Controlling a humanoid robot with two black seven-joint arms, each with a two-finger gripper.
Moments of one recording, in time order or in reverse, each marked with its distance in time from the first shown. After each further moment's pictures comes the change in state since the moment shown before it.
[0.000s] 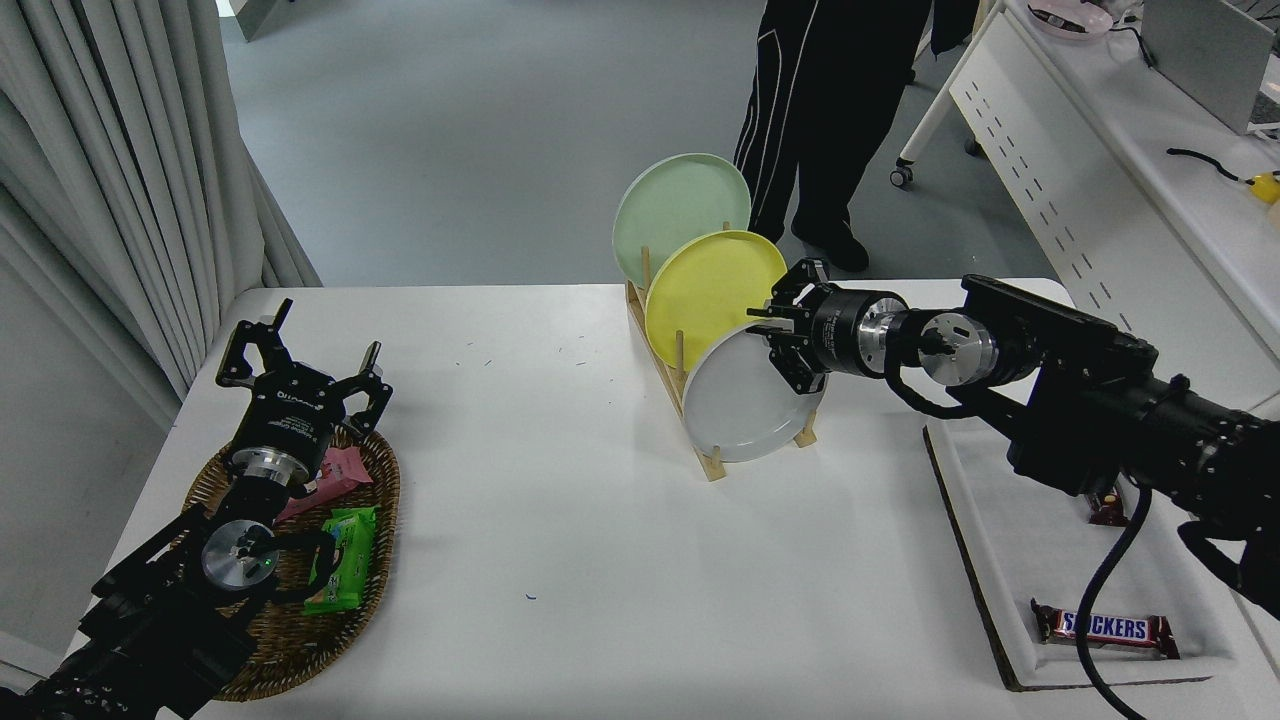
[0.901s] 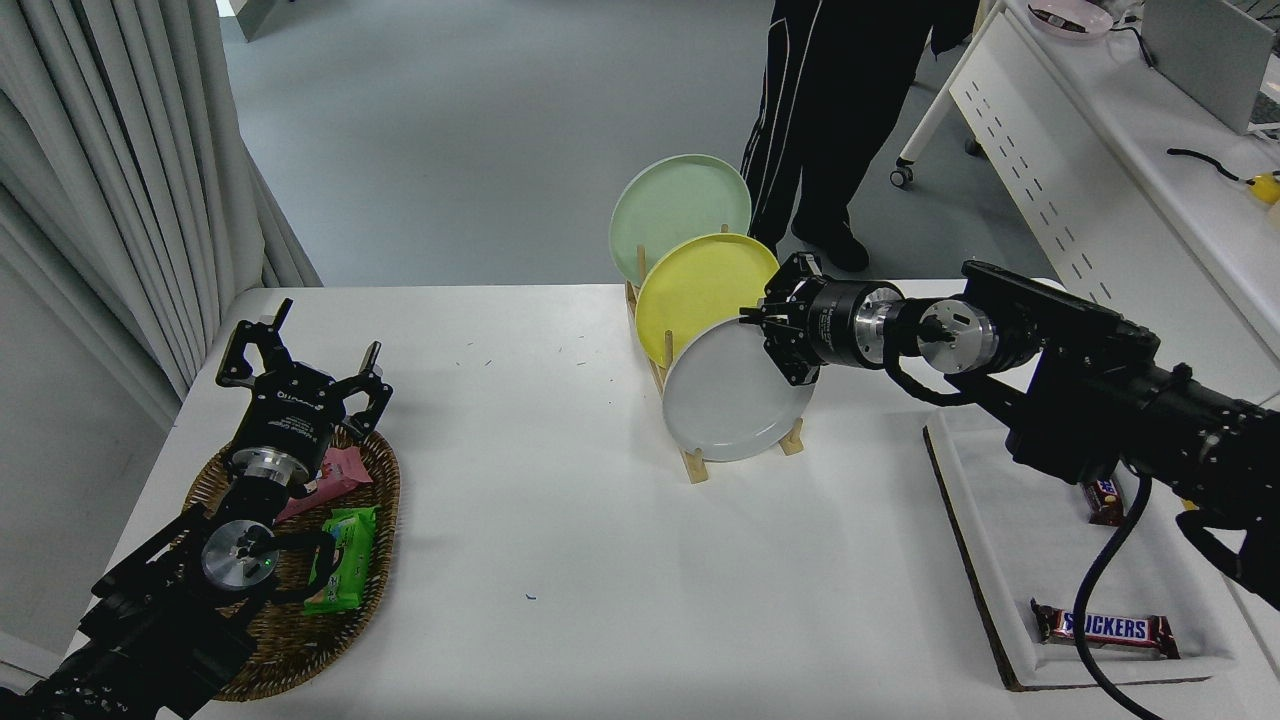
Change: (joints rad) left arm 0.000 0.000 0.000 0.000 0.000 0.000 0.000; right arm 0.043 -0.012 0.035 0.003 -0.005 0.036 -0.076
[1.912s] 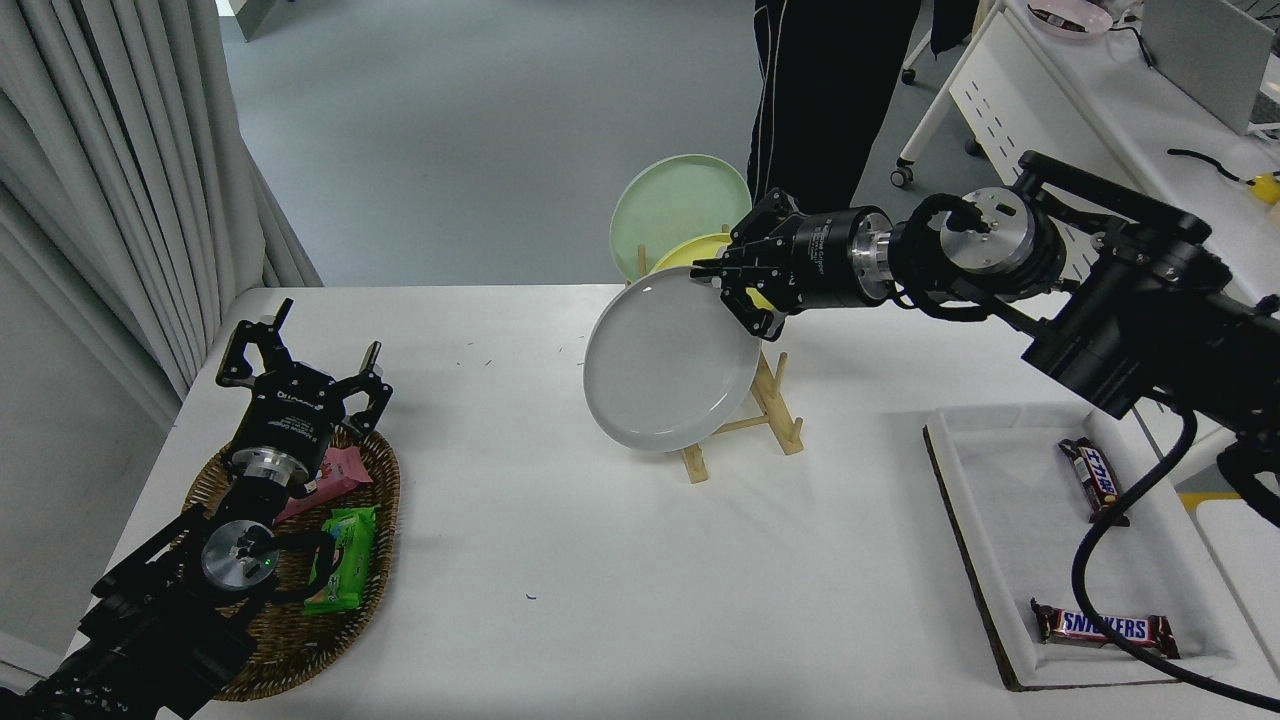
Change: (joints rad) left arm 0.000 0.000 0.000 0.000 0.000 0.000 0.000; right arm 0.105 -0.097 0.123 0.229 0.412 -0.214 -0.246
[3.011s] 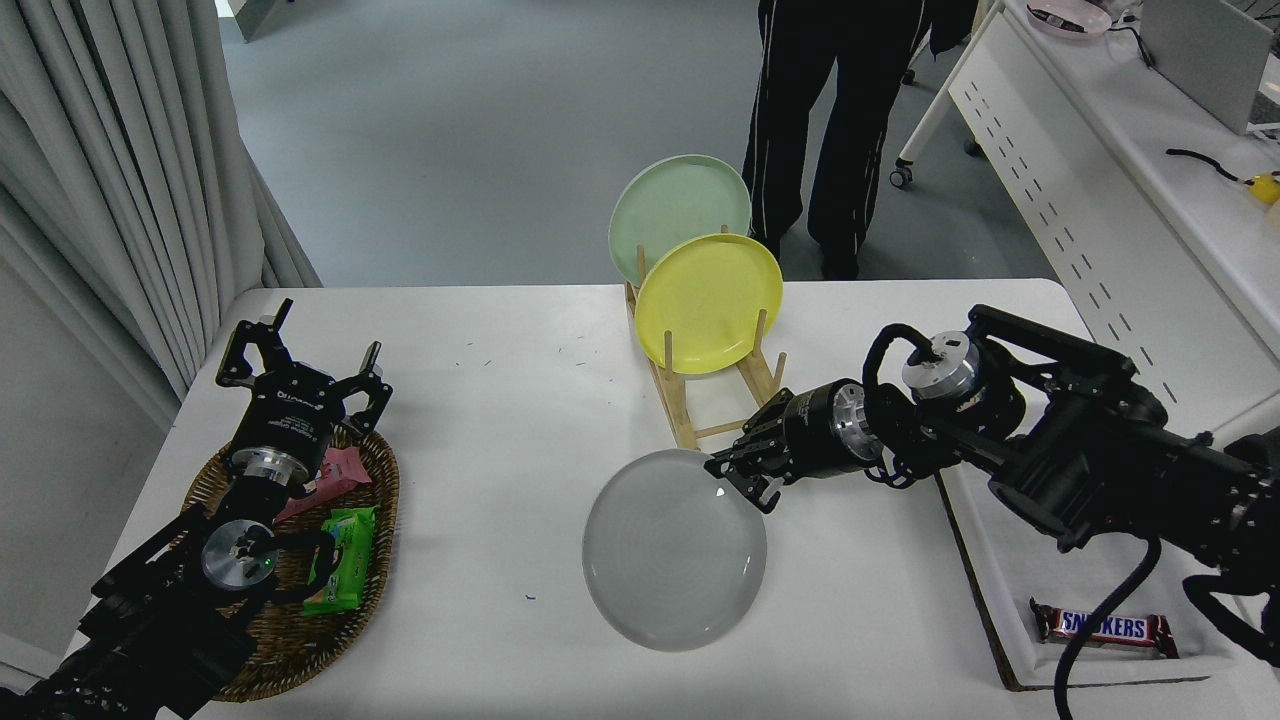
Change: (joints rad) left arm 0.000 0.000 0.000 0.000 0.000 0.000 0.000; right arm -0.297 0.074 0.021 0.038 0.110 -0.366 -0.026
